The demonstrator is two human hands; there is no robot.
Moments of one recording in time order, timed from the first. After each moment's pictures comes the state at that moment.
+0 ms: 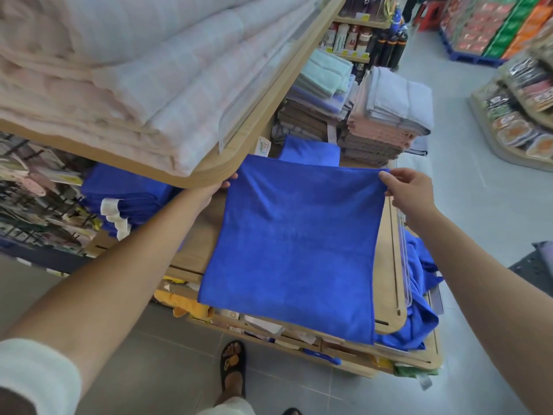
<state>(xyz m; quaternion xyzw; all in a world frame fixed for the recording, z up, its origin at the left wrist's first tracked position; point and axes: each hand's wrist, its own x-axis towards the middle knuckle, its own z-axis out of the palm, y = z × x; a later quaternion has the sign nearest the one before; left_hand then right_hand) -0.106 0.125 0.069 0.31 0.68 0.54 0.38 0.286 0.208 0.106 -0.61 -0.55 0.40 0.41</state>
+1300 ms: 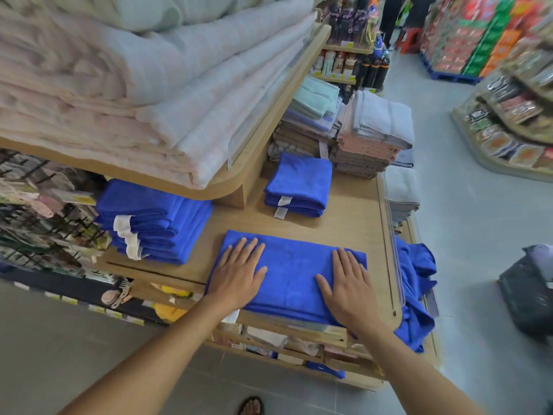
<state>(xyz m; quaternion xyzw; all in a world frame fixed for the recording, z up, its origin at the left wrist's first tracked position) -0.021 -0.007 -0.025 0.69 0.72 0.05 0.07 0.258 0.042 -0.015 -0.59 -0.80 0.08 0.04</state>
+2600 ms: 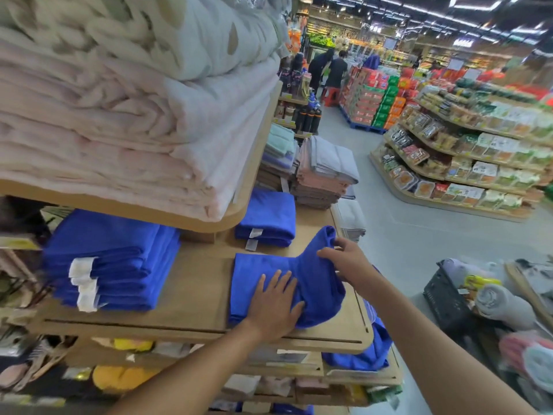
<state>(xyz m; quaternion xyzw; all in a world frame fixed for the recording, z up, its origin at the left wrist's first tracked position) 0.076 0.039 -0.023 0.79 0.60 0.10 0.10 0.240 0.085 0.129 -0.64 -0.50 0.48 0.32</state>
